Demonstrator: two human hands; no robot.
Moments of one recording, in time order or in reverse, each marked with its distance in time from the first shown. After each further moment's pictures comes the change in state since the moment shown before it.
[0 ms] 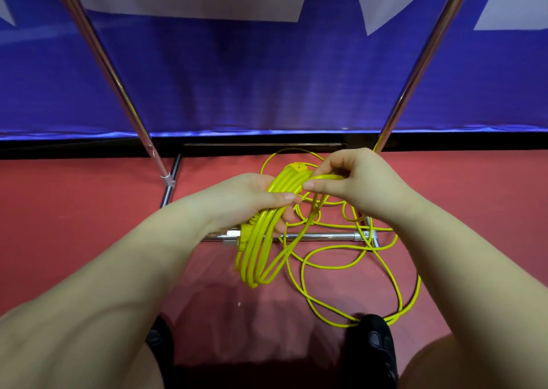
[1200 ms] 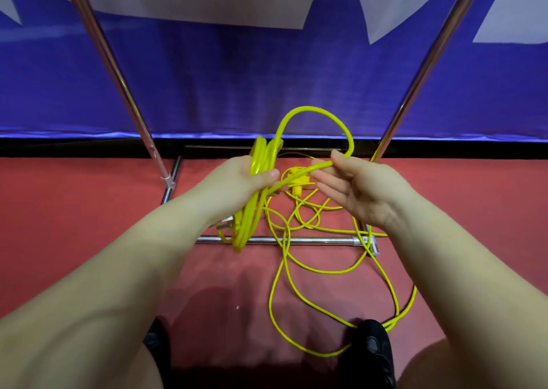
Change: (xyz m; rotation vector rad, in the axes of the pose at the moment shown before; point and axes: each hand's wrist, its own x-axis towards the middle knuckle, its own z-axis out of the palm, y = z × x) left_hand 0.003 -0.001 -0.022 0.235 0.351 0.165; right_hand 0.005 -0.018 0.007 1.172 0.008 0.537
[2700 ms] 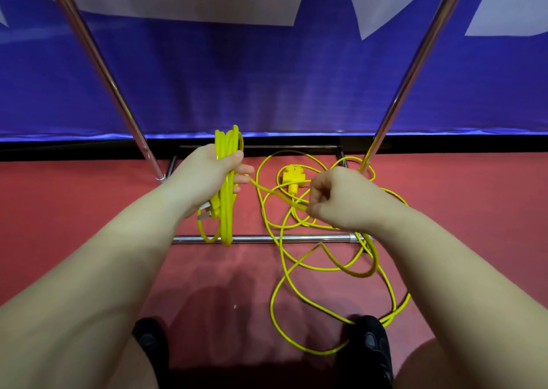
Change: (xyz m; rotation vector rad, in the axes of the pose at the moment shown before) left_hand 0.014 -0.008 -0.014 -0.229 0.177 -0.121; right_hand -0.009 0.010 -0.006 -1.533 -0.002 -0.363
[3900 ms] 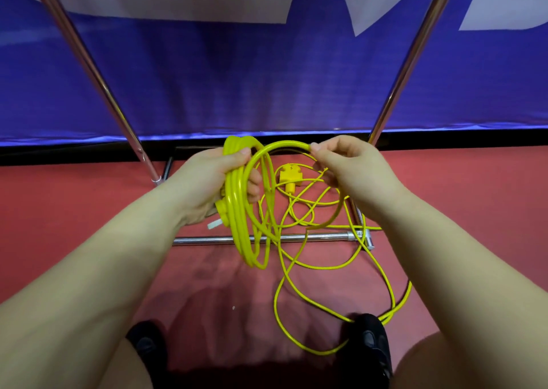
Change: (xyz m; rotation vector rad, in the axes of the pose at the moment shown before) left_hand -0.017 0.016 0.018 -0.283 -0.151 -0.073; right_hand 0.012 0.007 -0.008 0.842 0.299 0.108
